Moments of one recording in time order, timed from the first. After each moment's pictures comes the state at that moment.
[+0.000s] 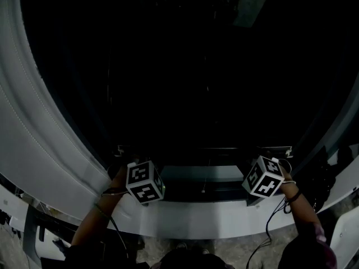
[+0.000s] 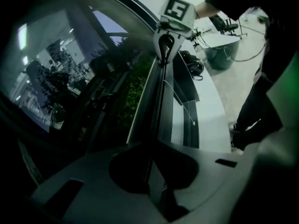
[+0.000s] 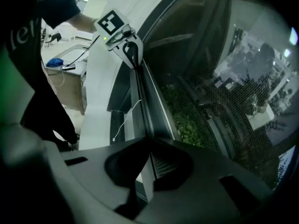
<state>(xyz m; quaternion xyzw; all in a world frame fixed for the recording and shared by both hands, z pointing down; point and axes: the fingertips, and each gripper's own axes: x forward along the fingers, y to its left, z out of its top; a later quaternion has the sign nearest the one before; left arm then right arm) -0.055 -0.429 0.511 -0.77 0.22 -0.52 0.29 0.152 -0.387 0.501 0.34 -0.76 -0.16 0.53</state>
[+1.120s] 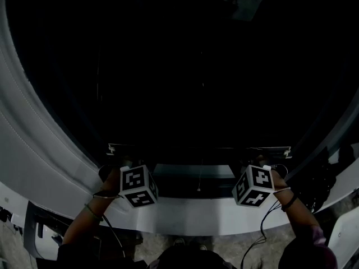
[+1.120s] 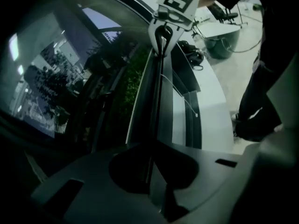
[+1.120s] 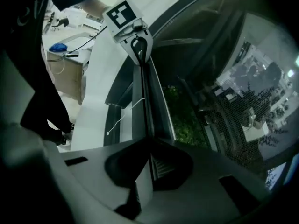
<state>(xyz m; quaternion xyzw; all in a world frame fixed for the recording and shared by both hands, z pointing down) -0.054 -0.430 0.512 -0.74 0.23 -0.55 0.31 0.151 -0.388 0.506 0.33 -0.74 -0.21 0.55</state>
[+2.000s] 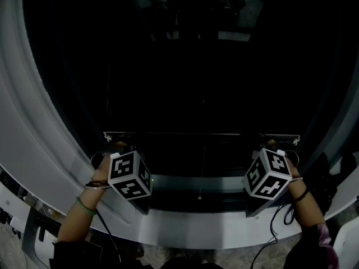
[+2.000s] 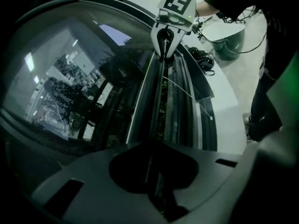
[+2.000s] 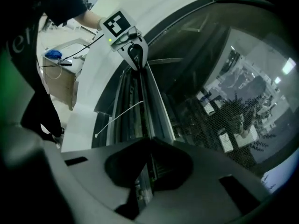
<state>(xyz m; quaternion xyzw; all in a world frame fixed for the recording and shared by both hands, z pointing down) -0.048 -0.444 0.395 -0.73 0.29 -0.50 0.36 0.154 -0.399 0.386 0.36 -0.74 -0.27 0.50</state>
